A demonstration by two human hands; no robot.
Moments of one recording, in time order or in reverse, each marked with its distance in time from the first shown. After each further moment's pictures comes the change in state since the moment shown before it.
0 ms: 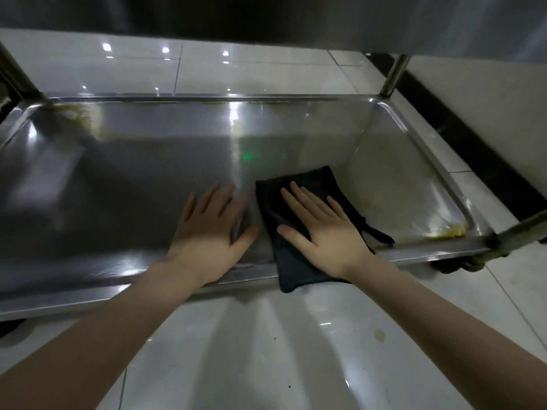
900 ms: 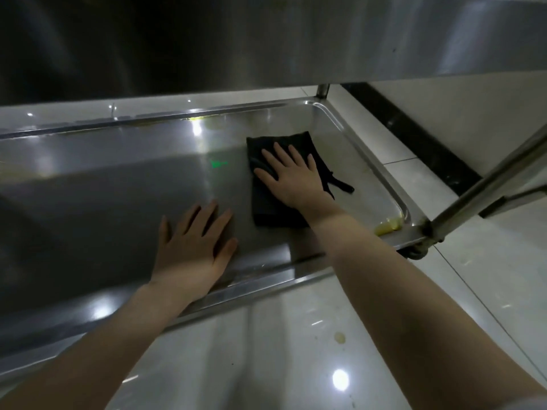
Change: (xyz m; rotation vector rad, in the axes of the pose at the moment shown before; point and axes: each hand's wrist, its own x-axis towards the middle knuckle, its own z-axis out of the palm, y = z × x) left_hand 0.045 0.059 0.037 0.065 -0.070 0.011; right_hand 0.097 0.121 -0.017 -0.068 -0.005 0.322
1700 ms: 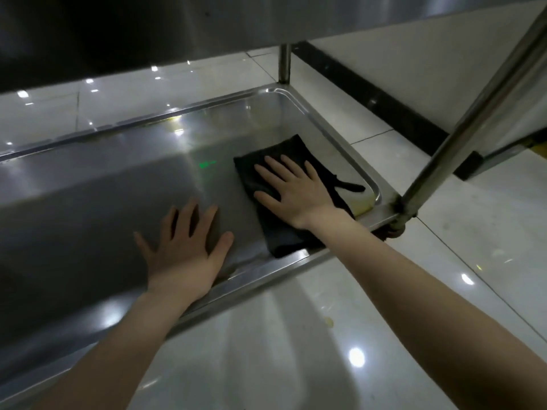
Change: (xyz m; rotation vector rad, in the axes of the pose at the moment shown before) left_hand 0.012 0.040 0.012 -0.028 -0.042 -0.141; right_hand -0.083 0.042 -0.009 -0.008 0.019 -0.044
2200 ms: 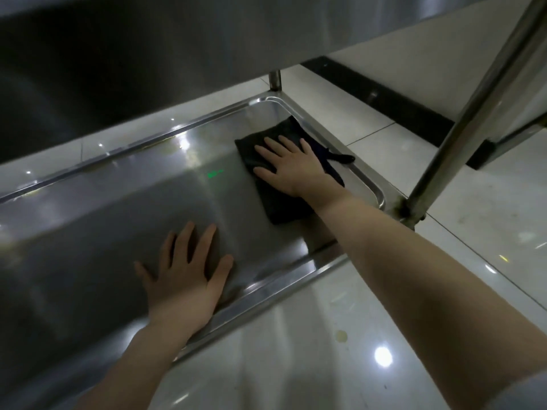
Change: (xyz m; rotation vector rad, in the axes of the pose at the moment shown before) left_hand 0.000 -0.001 0.001 0.018 -0.003 -0.015; right_hand 0.069 0.030 -0.024 -0.015 -0.071 0.043
